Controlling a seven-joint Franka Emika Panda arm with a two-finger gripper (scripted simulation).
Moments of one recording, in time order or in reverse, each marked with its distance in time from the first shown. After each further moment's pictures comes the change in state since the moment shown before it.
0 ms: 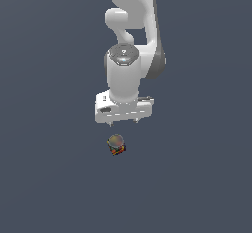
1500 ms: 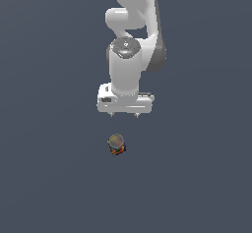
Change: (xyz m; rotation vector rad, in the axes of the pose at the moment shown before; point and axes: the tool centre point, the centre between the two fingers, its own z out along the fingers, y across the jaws) arm -0.031 -0.008 -0.006 -0.002 -0.034 0.171
